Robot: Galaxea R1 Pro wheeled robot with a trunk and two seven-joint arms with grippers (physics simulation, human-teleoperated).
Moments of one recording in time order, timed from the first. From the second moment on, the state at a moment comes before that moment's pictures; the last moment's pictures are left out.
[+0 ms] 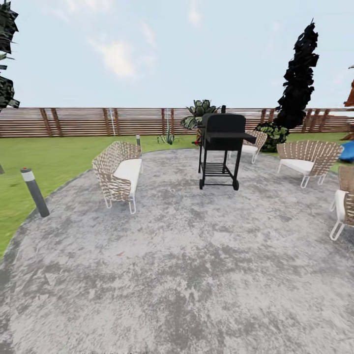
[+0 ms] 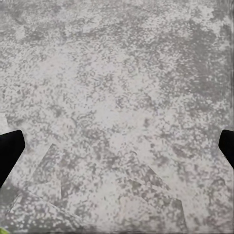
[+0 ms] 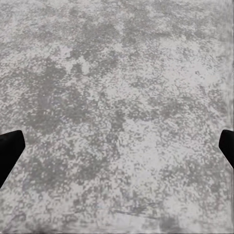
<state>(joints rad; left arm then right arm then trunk) -0.09 0.04 0.00 -0.39 0.00 -0.35 0.00 -0.04 -0.03 -0.01 -0.53 0.01 -0.39 -0.01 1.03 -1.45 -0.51</state>
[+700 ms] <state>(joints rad) -0.09 0.04 0.00 -0.39 0.00 -0.35 0.00 -0.04 -0.03 -0.01 -0.53 0.01 -0.39 0.00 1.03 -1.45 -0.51</state>
